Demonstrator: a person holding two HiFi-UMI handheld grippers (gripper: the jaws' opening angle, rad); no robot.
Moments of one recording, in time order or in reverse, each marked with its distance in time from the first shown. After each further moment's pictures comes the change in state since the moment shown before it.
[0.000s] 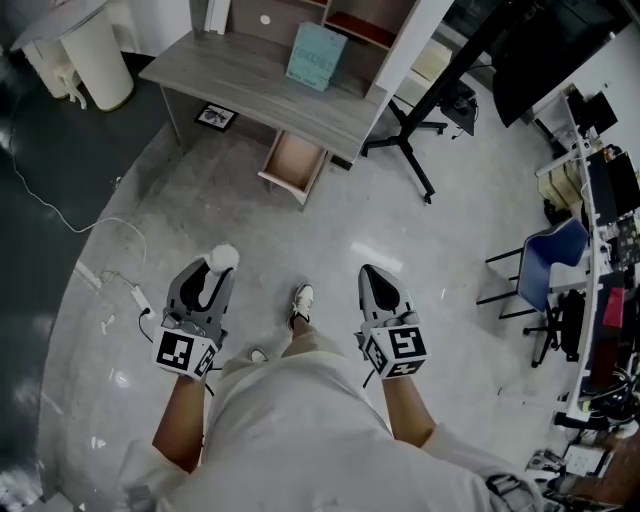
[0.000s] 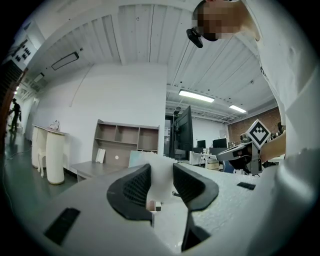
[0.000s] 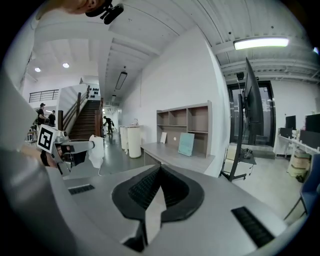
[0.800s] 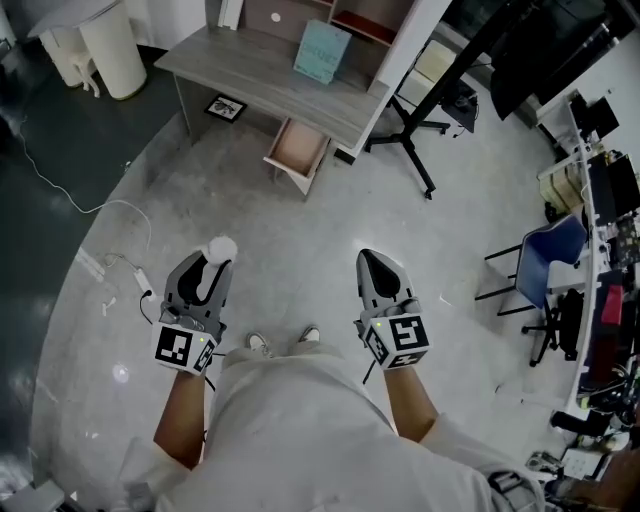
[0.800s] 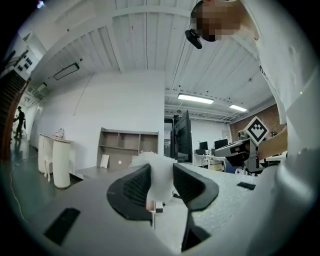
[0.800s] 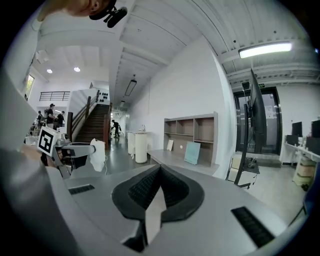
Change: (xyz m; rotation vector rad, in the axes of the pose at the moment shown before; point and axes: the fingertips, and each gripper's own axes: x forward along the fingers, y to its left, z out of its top) left arm -0.074 -0.043 0.026 0.033 -0.039 0.046; right arm -0.065 0.041 0.025 -0.053 -0.081 0.065
